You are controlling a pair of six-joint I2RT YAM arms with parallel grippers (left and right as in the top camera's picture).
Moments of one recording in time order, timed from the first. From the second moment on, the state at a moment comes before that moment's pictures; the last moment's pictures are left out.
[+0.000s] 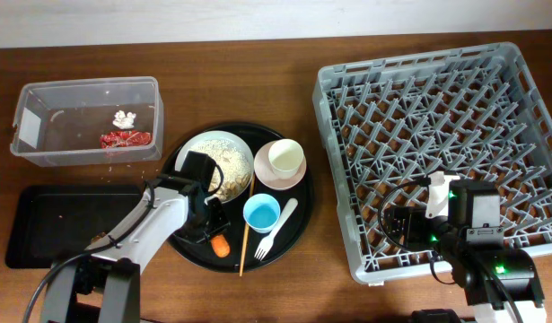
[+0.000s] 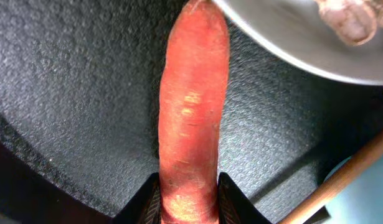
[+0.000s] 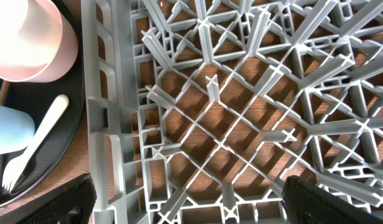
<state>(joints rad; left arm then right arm) -0.27 1.60 0.85 -0.82 0.14 -0.71 0.01 0.80 0.80 -0.97 -0.12 0.11</state>
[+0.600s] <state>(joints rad) 0.02 1.27 0.85 -0.94 -0.13 -0.68 0.01 0.80 0.80 -0.97 -0.12 0.11</state>
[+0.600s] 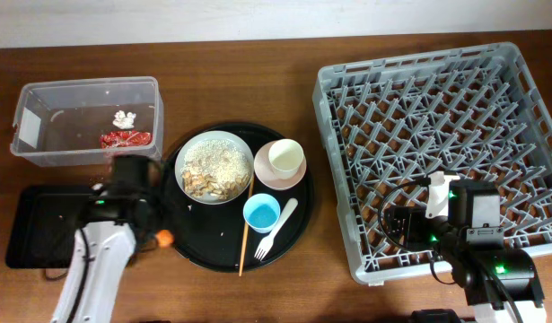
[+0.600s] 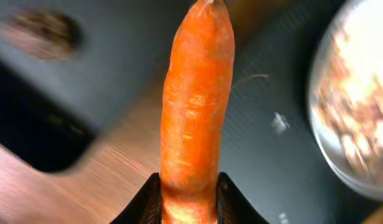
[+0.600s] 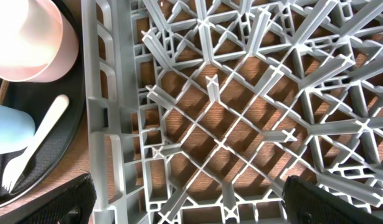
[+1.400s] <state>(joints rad) 0.33 1.27 0.85 -0.80 -0.25 -0.62 0.01 0.80 0.80 -0.97 -0.12 0.11</state>
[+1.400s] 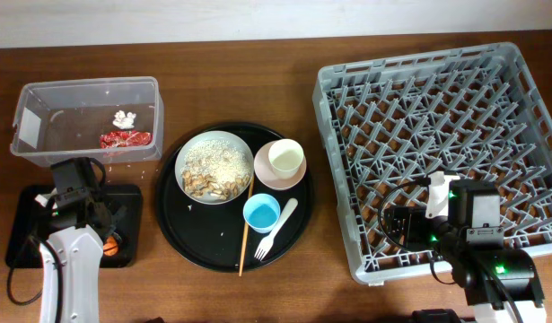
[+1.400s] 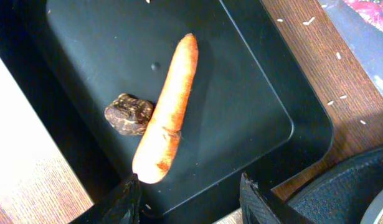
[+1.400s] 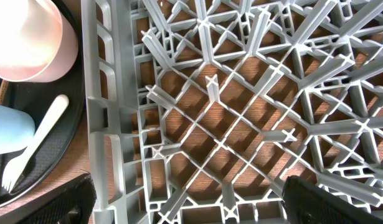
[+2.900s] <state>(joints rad) -0.33 1.47 0.85 -0.56 0.29 -0.36 0.01 0.89 0.80 -0.97 -0.18 0.11</state>
